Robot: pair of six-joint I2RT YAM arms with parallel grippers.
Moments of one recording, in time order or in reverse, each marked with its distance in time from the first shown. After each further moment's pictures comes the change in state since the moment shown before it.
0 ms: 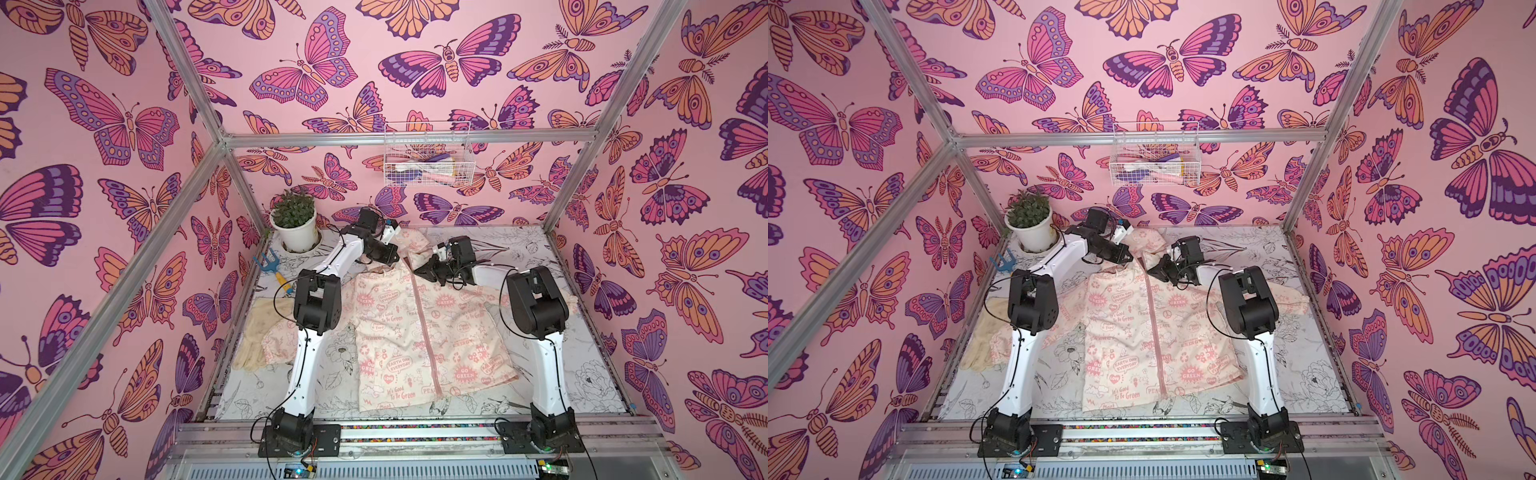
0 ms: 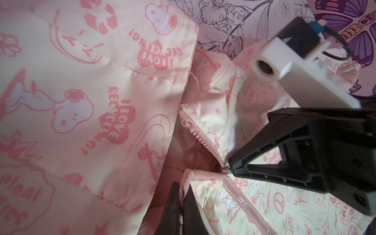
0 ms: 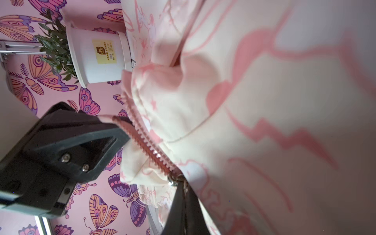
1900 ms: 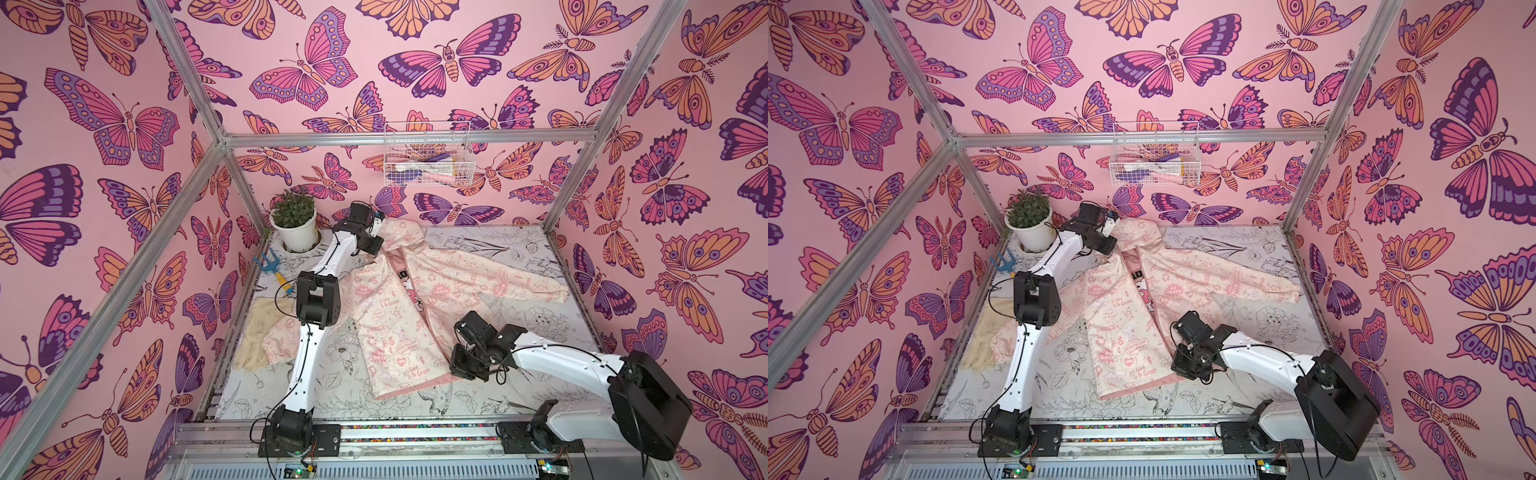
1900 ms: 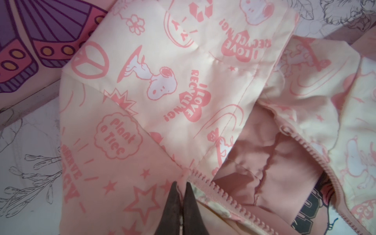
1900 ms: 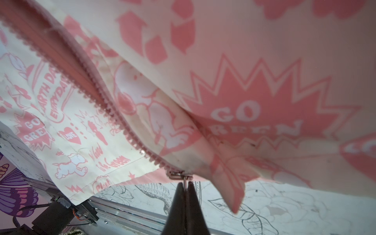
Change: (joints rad) left arm 0.067 0.171 0.269 -0.020 -0.298 0.161; right arm 0.407 -0.907 -0.870 -0.582 0.450 0.180
